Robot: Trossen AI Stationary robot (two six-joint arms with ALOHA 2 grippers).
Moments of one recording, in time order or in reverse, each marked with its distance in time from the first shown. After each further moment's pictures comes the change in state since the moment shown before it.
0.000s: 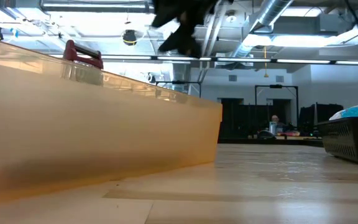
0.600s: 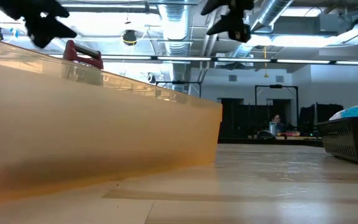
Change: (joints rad) left arm 0.376 -0.425 -0.423 -0.032 0.617 0.038; right arm -0.028 -0.464 -0.392 0.092 0.206 0.169
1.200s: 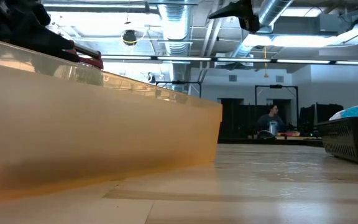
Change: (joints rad) left arm 0.186 -0.407 -0.428 0.354 0.122 0.250; right arm 0.048 -0.175 -0.159 0.245 0.253 0.213
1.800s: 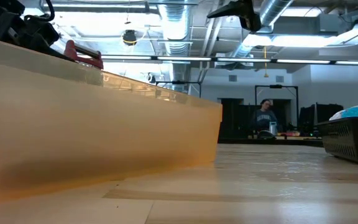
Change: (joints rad) left arm 0.319 -0.020 -0.094 0.059 0.369 0.087; right arm 0.052 0.016 -0.001 0.010 0.051 0.055
